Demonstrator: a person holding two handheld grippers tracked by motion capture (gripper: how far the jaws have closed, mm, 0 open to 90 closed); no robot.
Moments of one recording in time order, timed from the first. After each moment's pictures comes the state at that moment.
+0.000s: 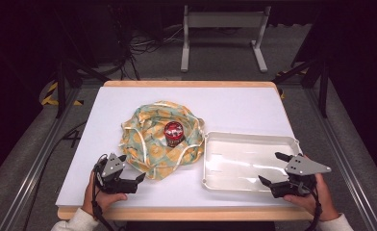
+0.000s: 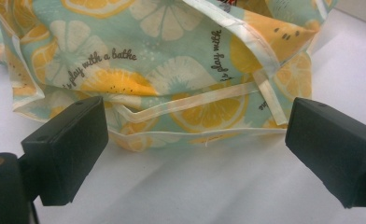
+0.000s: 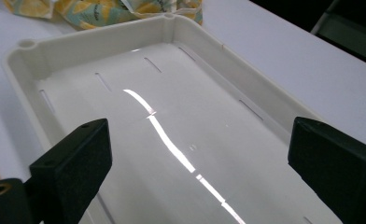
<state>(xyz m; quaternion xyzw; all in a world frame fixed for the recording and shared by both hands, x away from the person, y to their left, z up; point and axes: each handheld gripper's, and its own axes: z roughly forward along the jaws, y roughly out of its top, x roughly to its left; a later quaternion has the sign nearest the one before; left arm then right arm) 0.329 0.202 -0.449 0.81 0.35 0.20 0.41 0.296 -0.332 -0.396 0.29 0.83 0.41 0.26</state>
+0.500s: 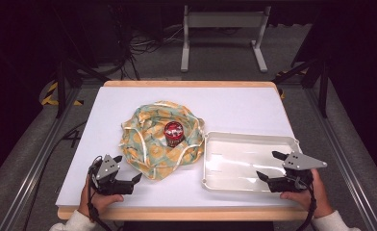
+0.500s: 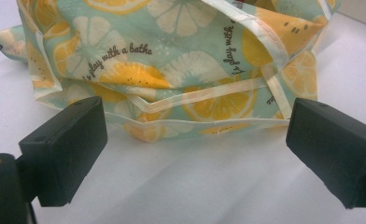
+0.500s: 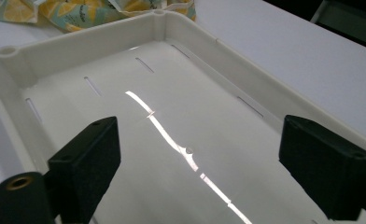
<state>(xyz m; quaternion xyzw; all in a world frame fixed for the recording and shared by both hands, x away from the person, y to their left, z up) 0.324 0.212 -0.451 0.81 0.35 0.21 0.43 0.307 -0.329 -0.401 0.32 0.82 0.41 0.25</state>
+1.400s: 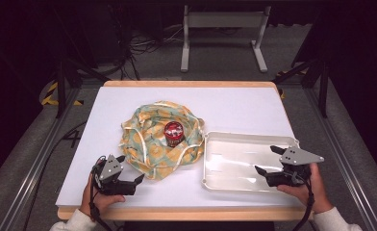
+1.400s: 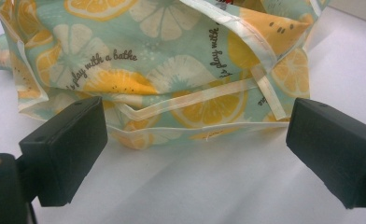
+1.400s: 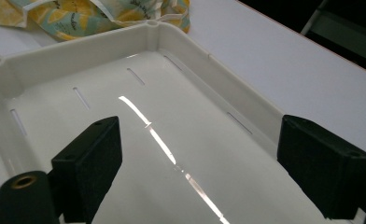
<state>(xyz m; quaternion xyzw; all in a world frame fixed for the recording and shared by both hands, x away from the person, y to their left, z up) 0.325 0.207 -0.450 0.81 0.34 0.21 0.42 0.318 -0.322 -0.390 0.30 0.82 0.40 0.27</state>
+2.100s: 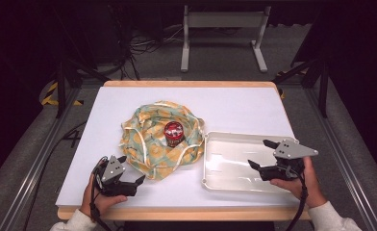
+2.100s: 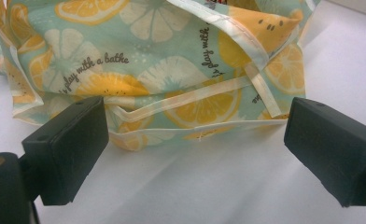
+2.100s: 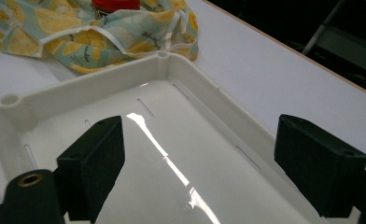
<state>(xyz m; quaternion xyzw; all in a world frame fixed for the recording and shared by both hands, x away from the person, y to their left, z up) 0.322 0.203 -0.450 0.82 0.33 0.22 0.42 0.327 -0.301 -0.374 0.29 0.82 0.42 0.27</state>
